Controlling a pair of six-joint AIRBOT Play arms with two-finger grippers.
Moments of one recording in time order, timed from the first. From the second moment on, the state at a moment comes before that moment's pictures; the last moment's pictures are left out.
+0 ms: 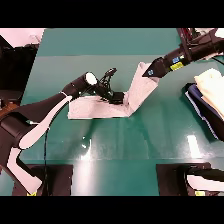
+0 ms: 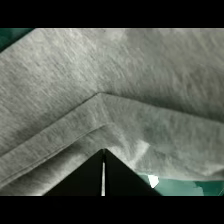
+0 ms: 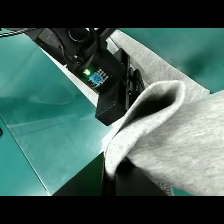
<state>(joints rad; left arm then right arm) -0.53 -1.83 1.52 0.76 -0.95 -1.39 0.19 -1.41 1.73 -0.91 1.55 1.22</state>
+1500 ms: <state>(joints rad) 0.12 -1.25 1.54 1.12 -1.32 -1.35 0.73 -1.83 1.85 -0.93 1.09 1.23</state>
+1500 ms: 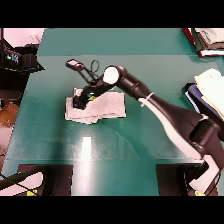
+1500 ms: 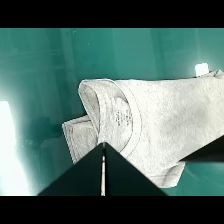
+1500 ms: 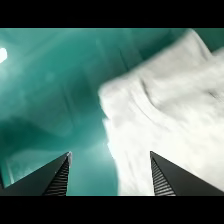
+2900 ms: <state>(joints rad) 0.12 -1.25 1.47 1.06 -1.33 -1.35 0.43 -1.85 1.40 -0.46 1.01 1.16</state>
